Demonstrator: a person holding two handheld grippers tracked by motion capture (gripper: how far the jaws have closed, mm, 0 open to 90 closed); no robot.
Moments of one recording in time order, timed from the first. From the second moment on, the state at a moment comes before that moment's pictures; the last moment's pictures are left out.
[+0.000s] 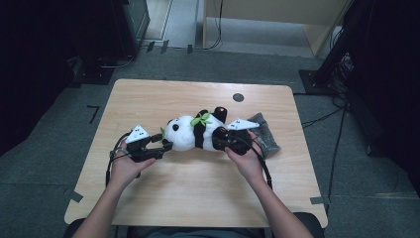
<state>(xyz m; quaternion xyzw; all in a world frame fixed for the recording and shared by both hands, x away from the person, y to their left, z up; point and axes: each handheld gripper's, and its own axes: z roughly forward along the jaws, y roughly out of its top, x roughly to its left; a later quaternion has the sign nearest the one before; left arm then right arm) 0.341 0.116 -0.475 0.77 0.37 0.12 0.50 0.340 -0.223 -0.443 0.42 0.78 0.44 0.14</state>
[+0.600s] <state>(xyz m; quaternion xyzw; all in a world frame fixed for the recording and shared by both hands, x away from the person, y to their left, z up) 0.335 0.101 -0.476 0.78 0.30 0.16 0.53 0.344 -0.243 -0.419 0.43 0.76 0.49 0.01</state>
